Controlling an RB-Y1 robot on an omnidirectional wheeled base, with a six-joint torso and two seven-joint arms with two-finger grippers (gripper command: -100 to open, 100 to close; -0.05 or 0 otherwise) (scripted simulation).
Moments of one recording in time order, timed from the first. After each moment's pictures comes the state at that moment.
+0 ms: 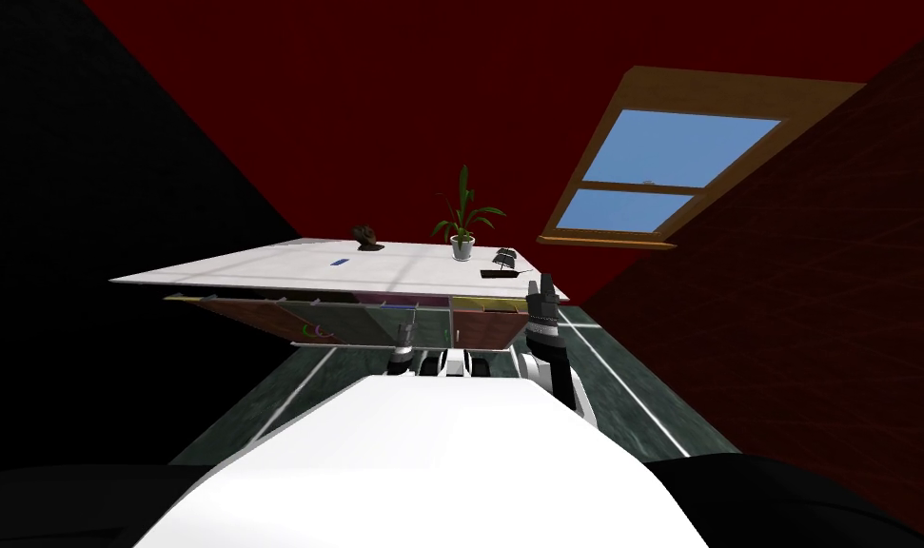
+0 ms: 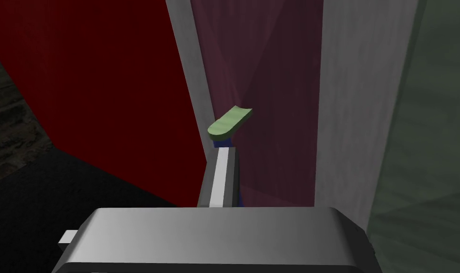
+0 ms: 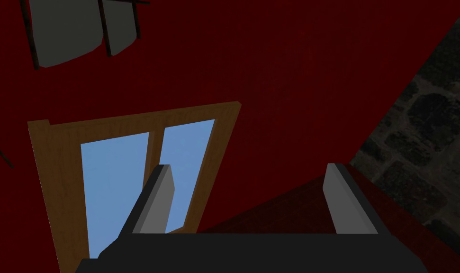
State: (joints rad) left arm 0.35 0.00 -0.05 -1.32 -0.10 -1.12 -0.01; right arm 0.54 0.00 0.00 -2.33 0.07 -0.42 0.10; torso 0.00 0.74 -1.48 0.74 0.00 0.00
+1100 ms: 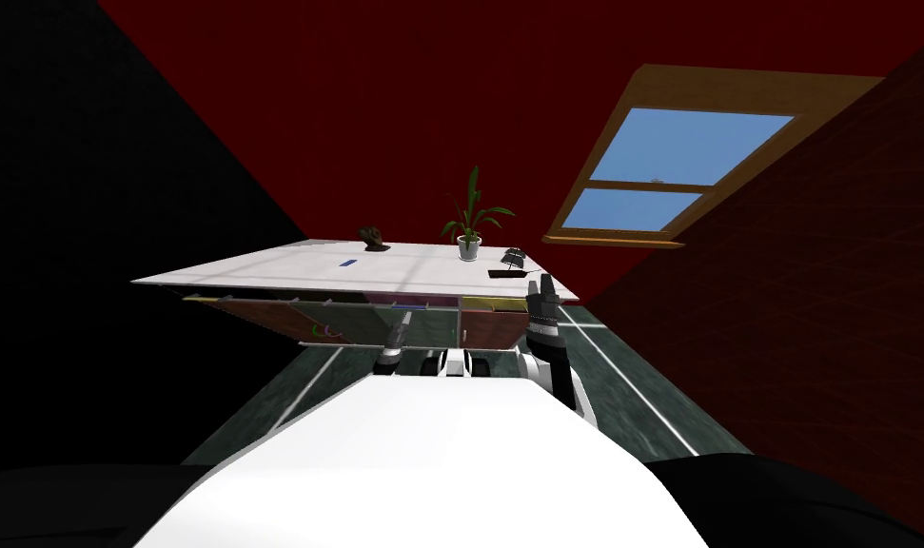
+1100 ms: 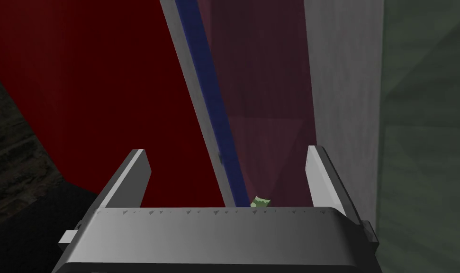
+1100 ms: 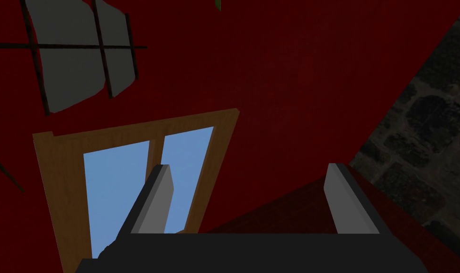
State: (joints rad) left arm 0.35 0.15 -0.05 -1.32 -0.09 -1.11 0.01; right arm 0.54 0.00 0.00 -2.33 0.07 -0.42 0.10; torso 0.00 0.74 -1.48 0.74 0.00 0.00
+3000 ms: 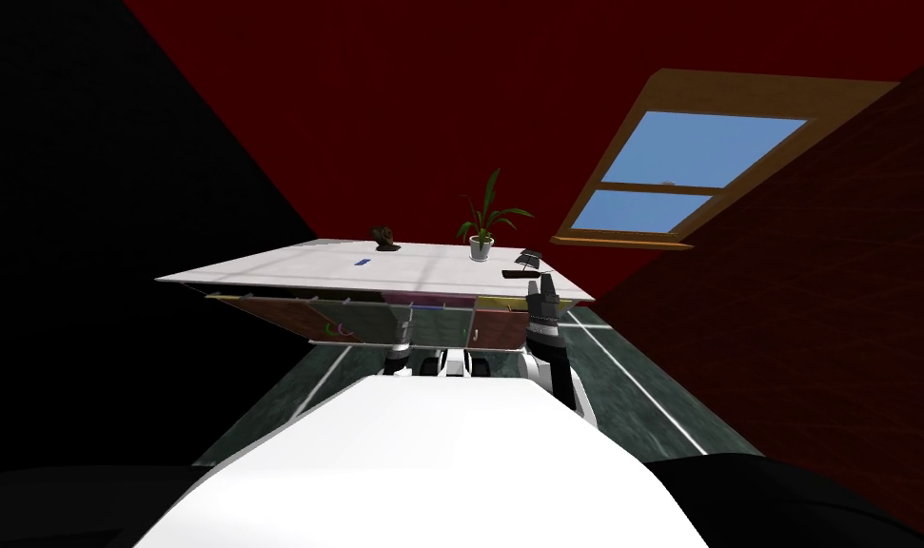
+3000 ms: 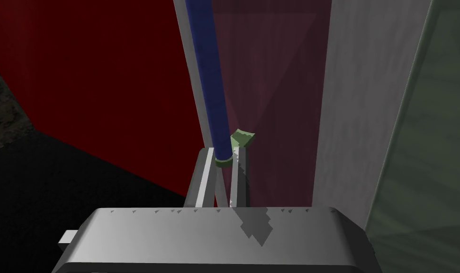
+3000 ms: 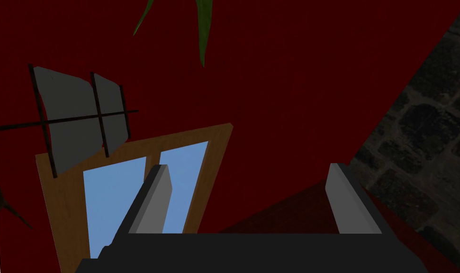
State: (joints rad) left arm 0.34 0.03 -0.04 -1.34 -0.06 -1.07 0.04; right arm 0.54 0.00 0.00 -2.33 0.07 -0.42 0.10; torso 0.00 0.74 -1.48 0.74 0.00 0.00
